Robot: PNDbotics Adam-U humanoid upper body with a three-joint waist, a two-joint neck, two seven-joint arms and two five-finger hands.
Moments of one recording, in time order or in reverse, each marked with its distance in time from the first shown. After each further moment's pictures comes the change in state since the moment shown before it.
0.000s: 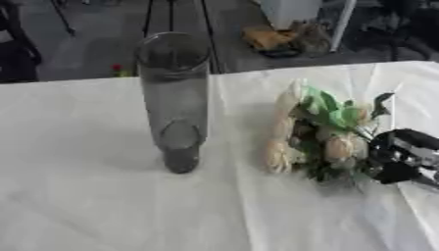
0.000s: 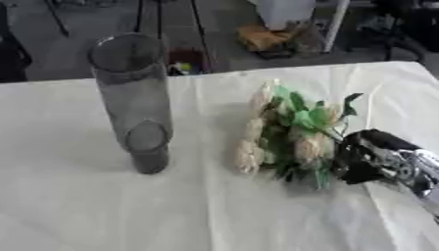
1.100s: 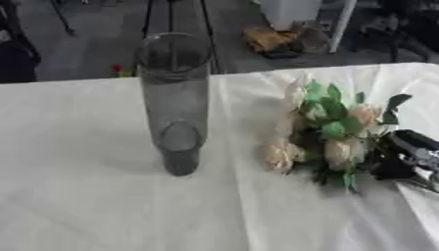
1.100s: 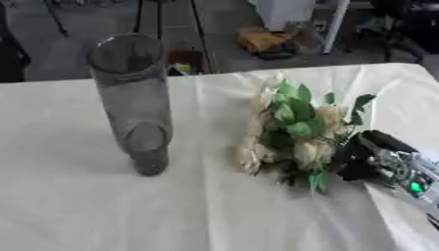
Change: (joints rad) left arm -0.002 -0.001 0.000 0.000 0.005 0.003 -0.002; right arm -0.028 0.019 0.015 0.067 -0.100 0.026 -0.102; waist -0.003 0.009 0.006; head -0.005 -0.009
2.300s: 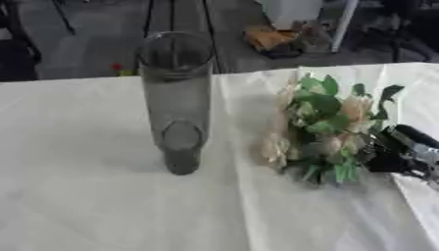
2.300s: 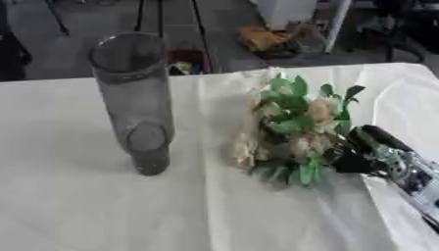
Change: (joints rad) left arm -0.003 0.000 0.000 0.000 0.004 0.008 0.000; right arm -0.017 0.011 -0.004 -0.047 -0.183 0.012 -0.175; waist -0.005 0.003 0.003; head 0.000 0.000
